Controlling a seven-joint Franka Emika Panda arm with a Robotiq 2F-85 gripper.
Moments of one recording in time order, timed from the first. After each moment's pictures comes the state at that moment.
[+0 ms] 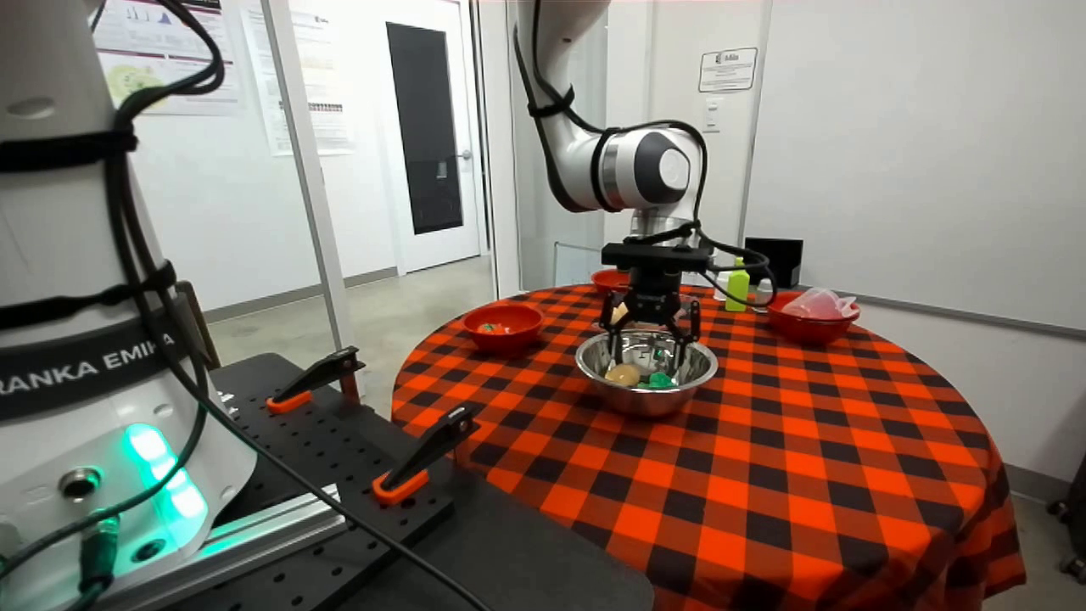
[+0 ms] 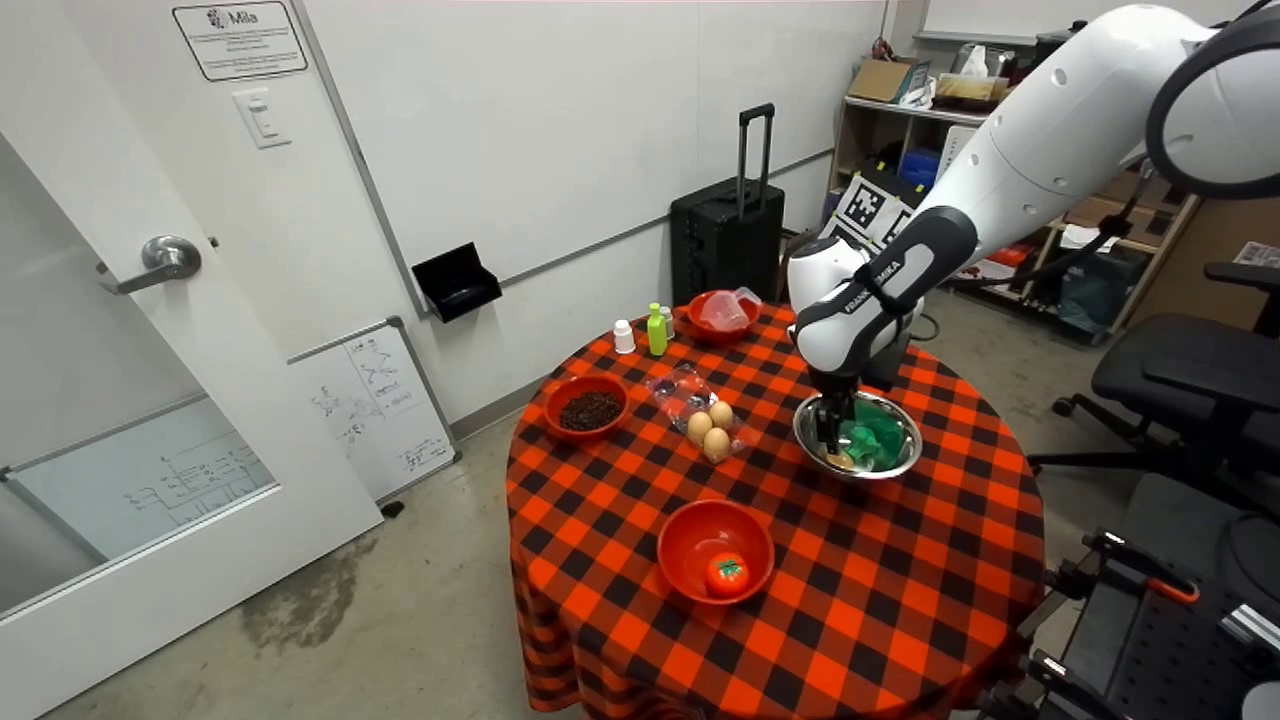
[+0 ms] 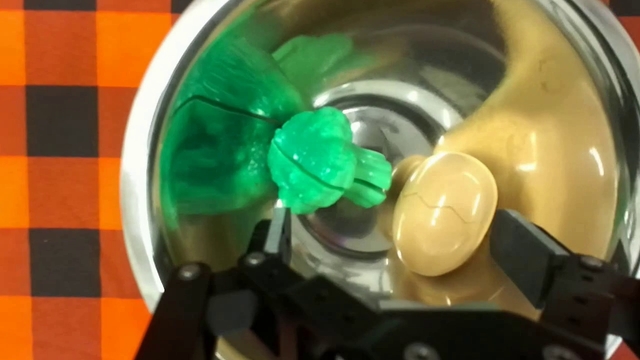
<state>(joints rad) -0.15 0.82 -0.05 -1.81 -0.14 2.37 -0.34</state>
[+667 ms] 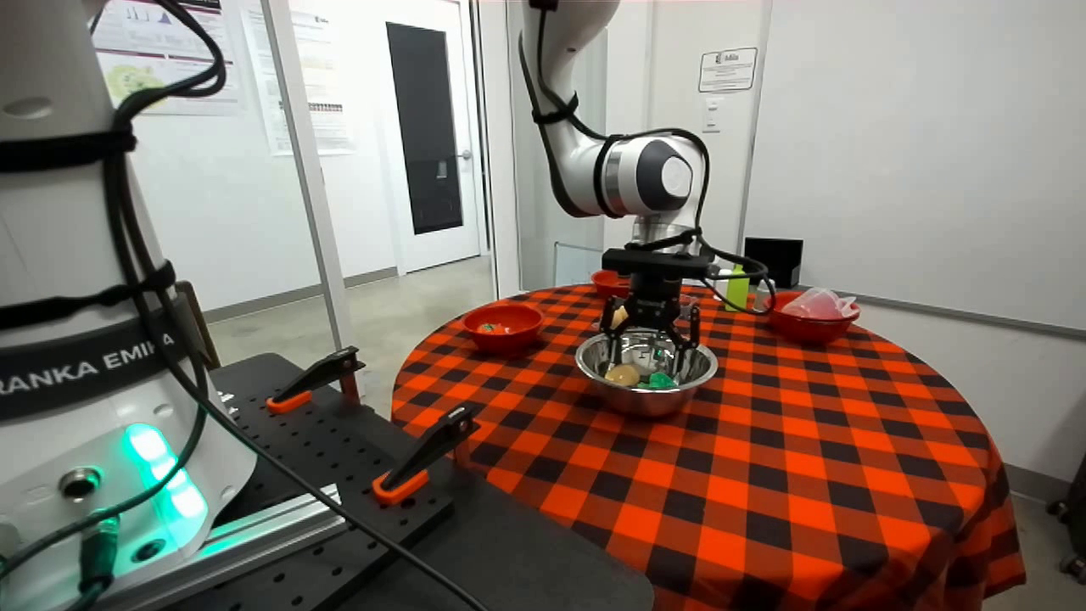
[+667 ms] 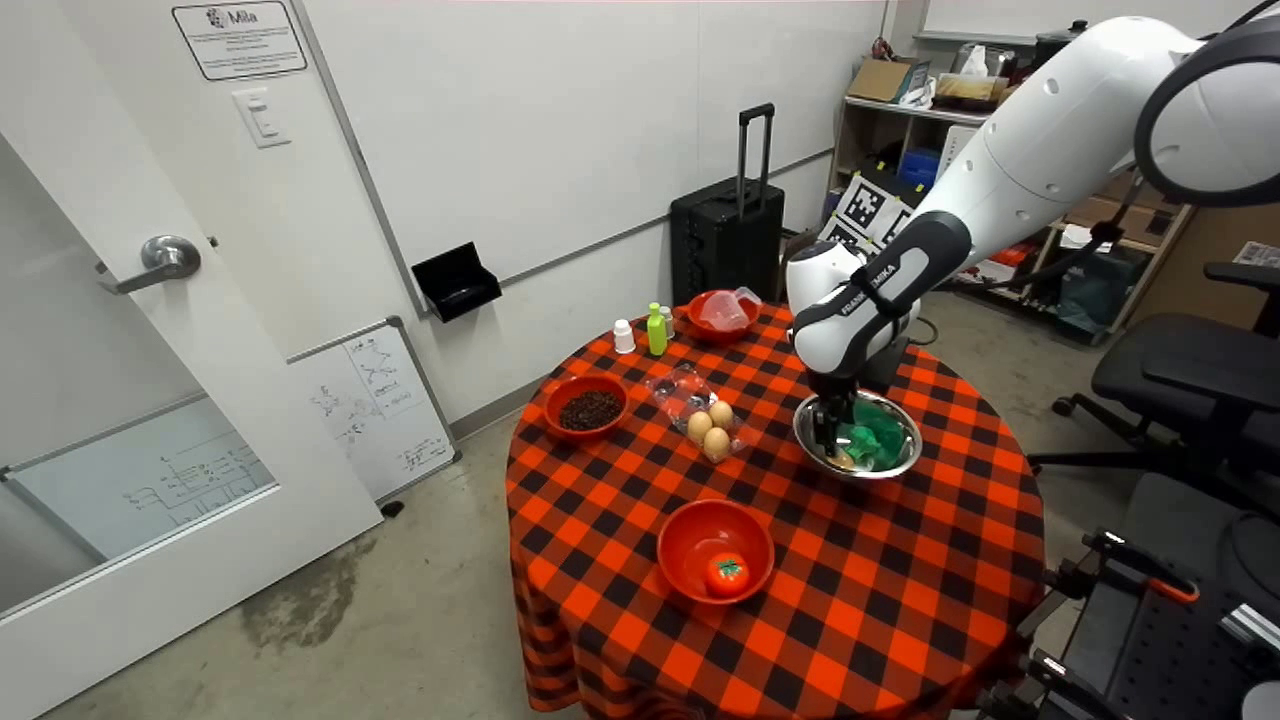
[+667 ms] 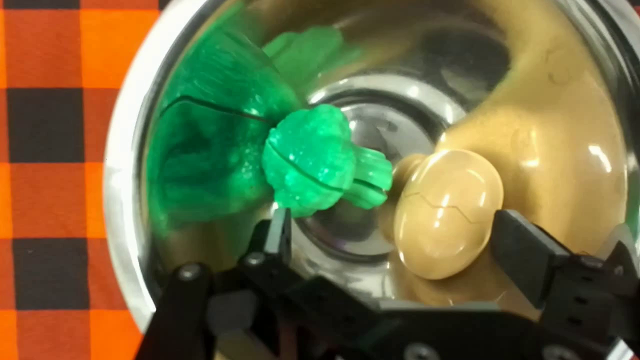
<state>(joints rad) -0.16 0.84 -0.04 -1.79 -0.14 2.36 -0.33</state>
